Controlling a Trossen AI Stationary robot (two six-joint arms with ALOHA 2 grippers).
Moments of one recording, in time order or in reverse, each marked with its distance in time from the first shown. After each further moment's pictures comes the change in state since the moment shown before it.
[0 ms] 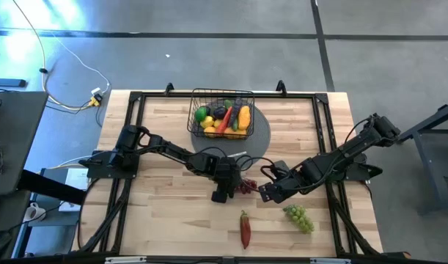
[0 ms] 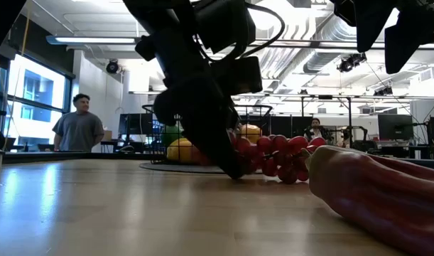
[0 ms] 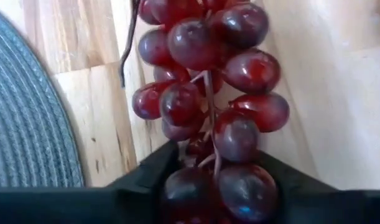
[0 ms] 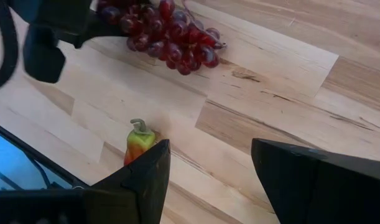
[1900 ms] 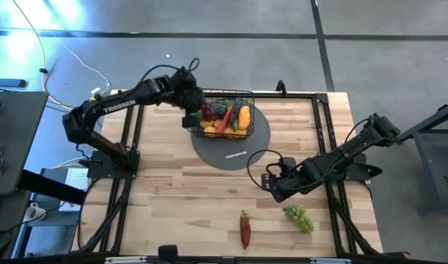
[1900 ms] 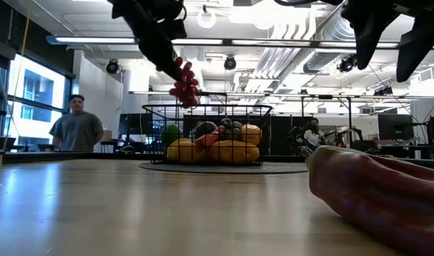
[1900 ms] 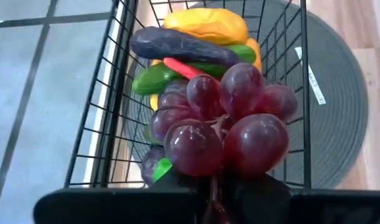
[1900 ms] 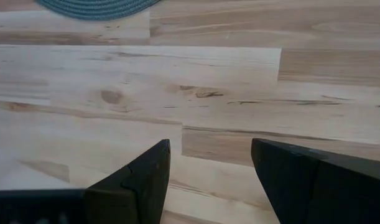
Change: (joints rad) left arm 0.692 -0.589 0.000 -0.448 0.092 0.446; right arm -0.003 0.000 0.000 -0.118 0.061 0.351
